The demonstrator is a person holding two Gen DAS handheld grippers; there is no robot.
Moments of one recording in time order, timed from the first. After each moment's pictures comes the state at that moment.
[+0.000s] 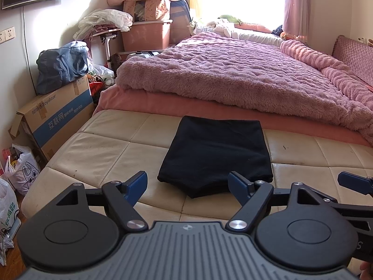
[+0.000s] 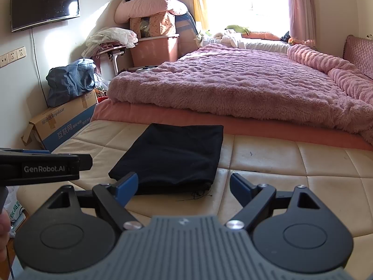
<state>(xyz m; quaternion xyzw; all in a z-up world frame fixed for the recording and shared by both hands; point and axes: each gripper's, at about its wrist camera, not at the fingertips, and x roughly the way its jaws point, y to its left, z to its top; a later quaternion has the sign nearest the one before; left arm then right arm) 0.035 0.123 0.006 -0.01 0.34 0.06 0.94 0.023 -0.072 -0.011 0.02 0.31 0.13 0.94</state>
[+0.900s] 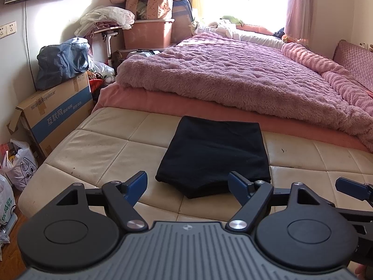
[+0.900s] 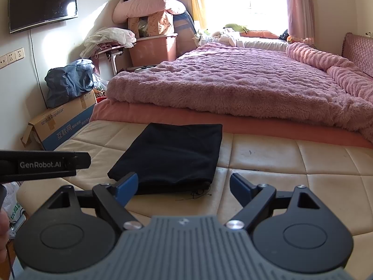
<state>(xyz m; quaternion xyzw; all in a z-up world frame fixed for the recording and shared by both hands) 0.035 0.124 0.007 -0.02 0.34 0.06 0.94 0.024 -0.067 -0.013 0.03 0.31 0.13 0.94</state>
